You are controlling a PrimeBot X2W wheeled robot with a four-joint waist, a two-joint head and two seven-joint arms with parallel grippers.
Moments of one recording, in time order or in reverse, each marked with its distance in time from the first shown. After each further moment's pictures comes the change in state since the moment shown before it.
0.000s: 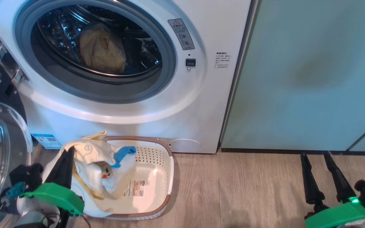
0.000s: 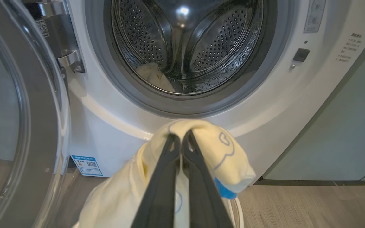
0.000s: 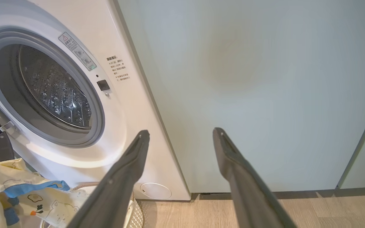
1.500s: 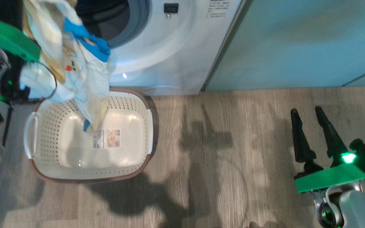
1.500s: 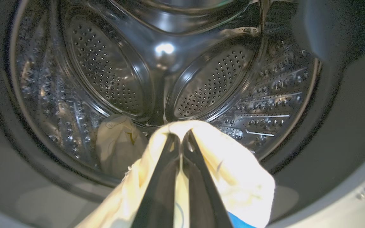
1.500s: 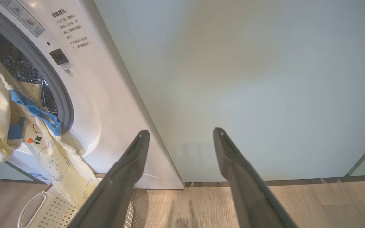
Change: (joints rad) left arm -0.802 0.211 -0.201 0.231 -0.241 -0.005 0.110; right arm -0.186 0.029 0.058 -0.030 0.013 0.000 0.000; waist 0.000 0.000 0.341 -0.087
